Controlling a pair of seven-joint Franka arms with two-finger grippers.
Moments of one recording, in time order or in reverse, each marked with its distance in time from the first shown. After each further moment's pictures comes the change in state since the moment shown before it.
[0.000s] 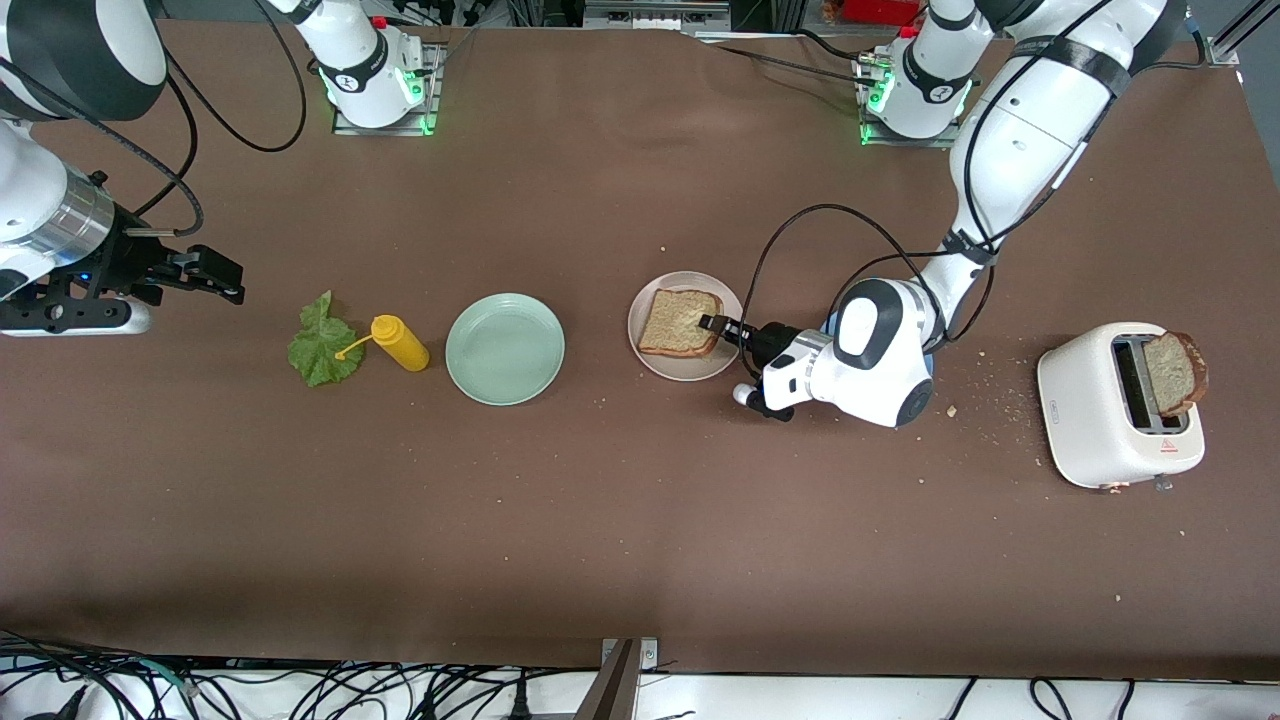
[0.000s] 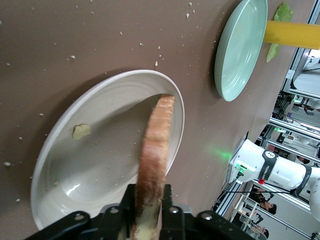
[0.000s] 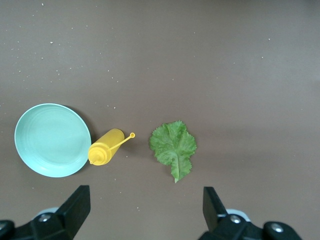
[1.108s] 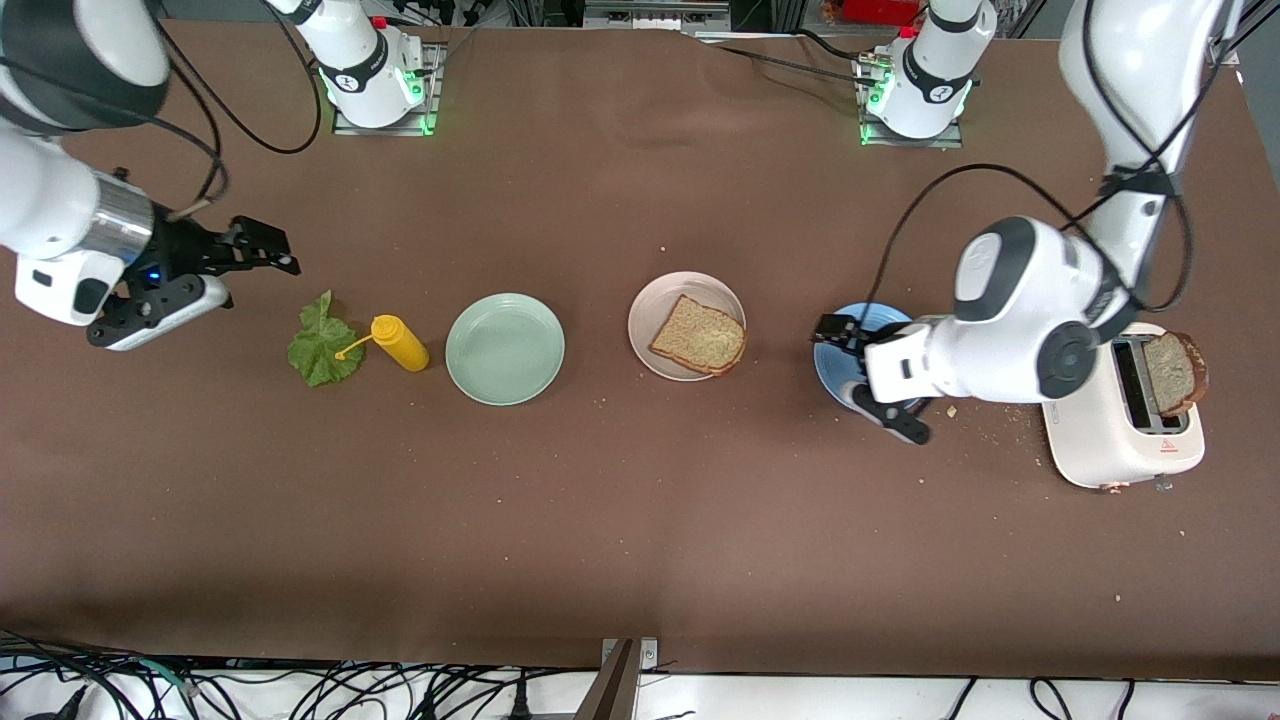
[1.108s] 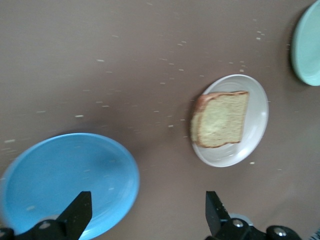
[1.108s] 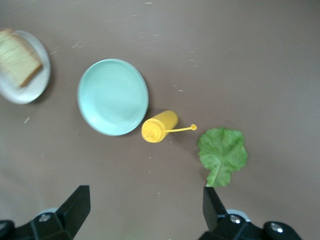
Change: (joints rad) left arm 0.146 -0.300 0.013 0.080 0.568 -0.161 -0.074; right arm 0.040 0.026 -0.088 0.001 0.265 -0.105 -0.542
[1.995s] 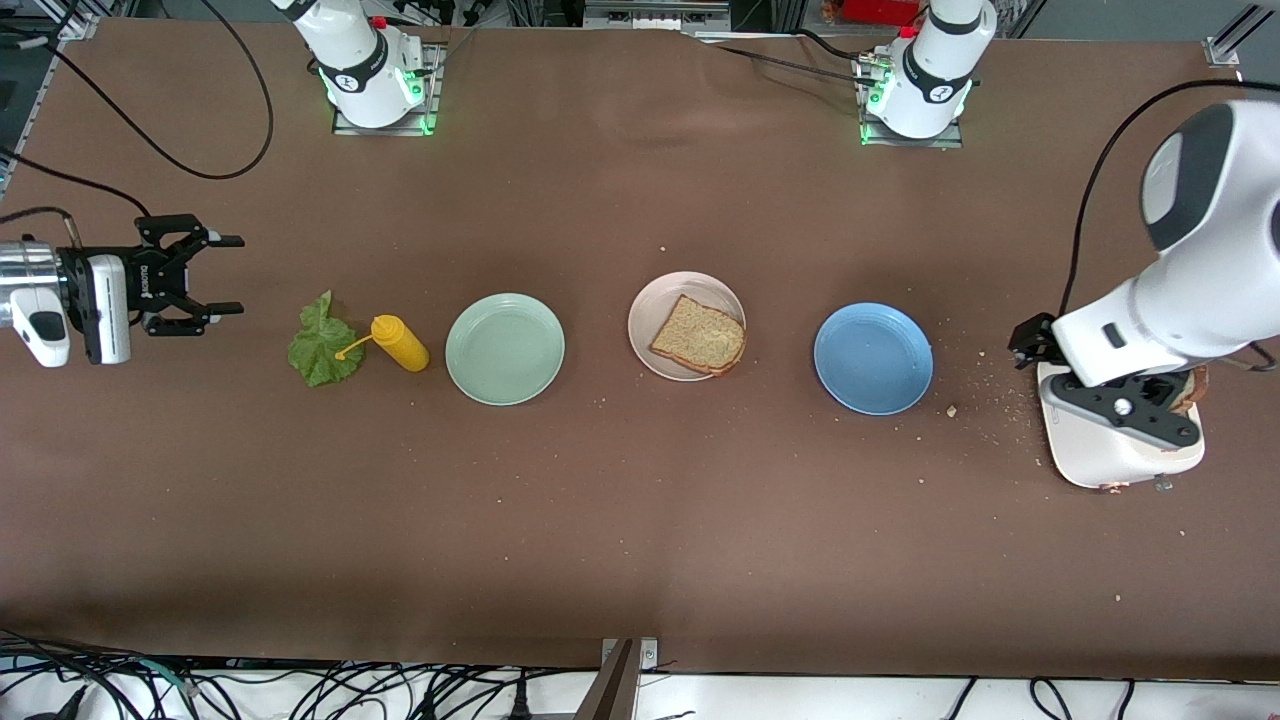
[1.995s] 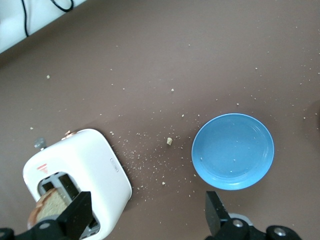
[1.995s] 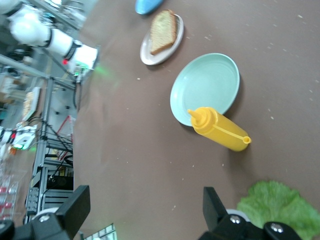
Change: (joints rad) left arm 0.092 -0.128 0.008 0.221 0.407 -0.176 -0.002; right arm -0.263 0.261 -0.070 -0.004 0.386 -0.275 -0.947
